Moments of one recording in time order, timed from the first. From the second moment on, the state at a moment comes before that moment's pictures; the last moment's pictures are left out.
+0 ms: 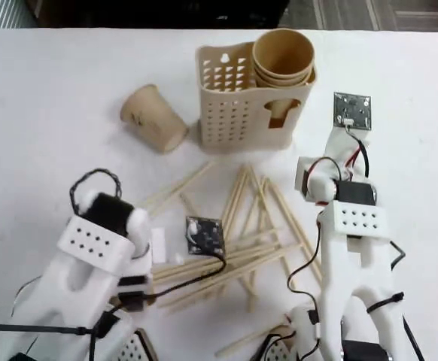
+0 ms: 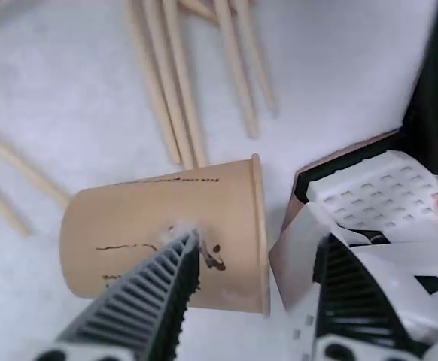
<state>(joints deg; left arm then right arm) 18.9 -40.1 45.6 101.9 -59.6 2.4 -30.4 44.8 47.6 0.7</state>
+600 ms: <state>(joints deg) 19.4 -42.7 49.6 89.7 -59.6 2.4 -30.4 44.8 47.6 0.7</state>
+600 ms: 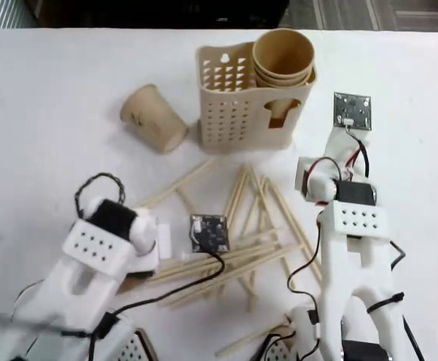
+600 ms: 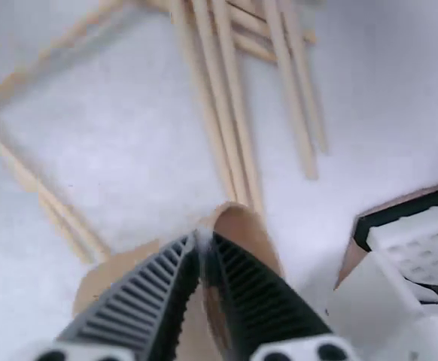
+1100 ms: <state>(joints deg) 0.7 -52.4 45.5 82.8 -59.6 2.4 -30.4 44.8 47.6 0.7</state>
